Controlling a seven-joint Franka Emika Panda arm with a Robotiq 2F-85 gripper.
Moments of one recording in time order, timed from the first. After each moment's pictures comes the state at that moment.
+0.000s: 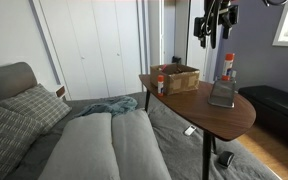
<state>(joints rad) 0.04 -0.48 0.19 -2.17 -0.24 1.82 0.38</state>
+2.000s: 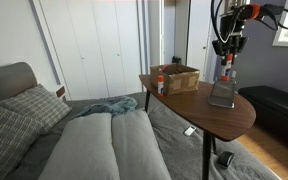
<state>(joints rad) -0.02 -0.36 -0.01 -2.20 -0.04 1.78 0.13</state>
